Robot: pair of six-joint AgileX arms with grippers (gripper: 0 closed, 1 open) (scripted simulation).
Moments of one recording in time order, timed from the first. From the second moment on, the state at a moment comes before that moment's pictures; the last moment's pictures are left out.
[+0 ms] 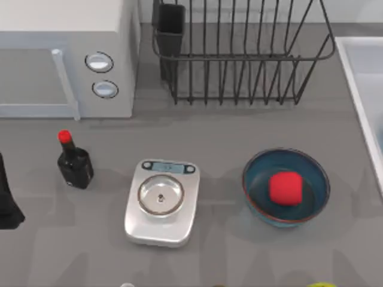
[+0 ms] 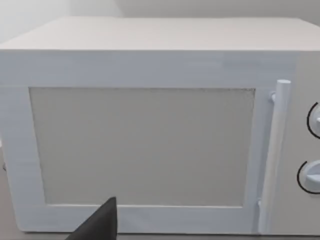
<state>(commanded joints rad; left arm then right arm) 0.00 0.00 0.00 0.00 0.00 0.00 -0.03 0.20 0.18 -0.10 -0.01 -0.03</state>
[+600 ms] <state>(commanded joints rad) 0.00 0.00 0.00 0.00 0.00 0.00 -0.15 1.07 0.98 -0.53 -0.02 -0.16</state>
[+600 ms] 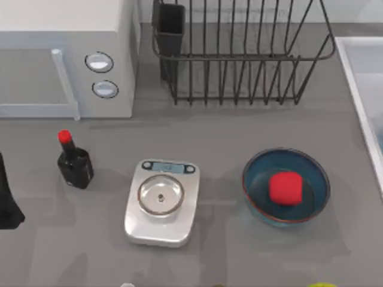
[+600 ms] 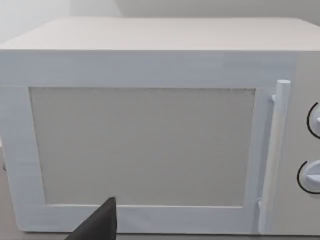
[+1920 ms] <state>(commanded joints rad) 0.00 0.00 0.00 0.00 0.00 0.00 -0.39 2.57 2.34 -1.25 -0.03 -0.36</state>
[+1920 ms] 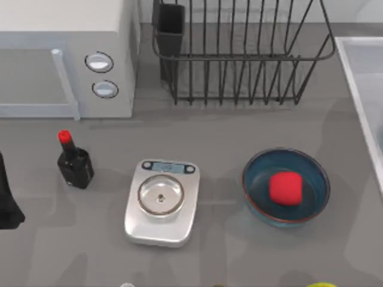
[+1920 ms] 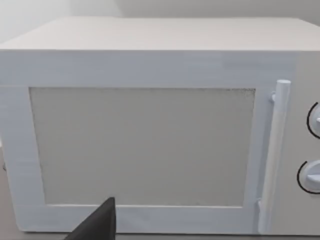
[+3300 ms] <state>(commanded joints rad) 0.00 0.00 0.00 0.00 0.00 0.00 -0.38 2.71 2.21 -0.98 -0.03 -0.35</state>
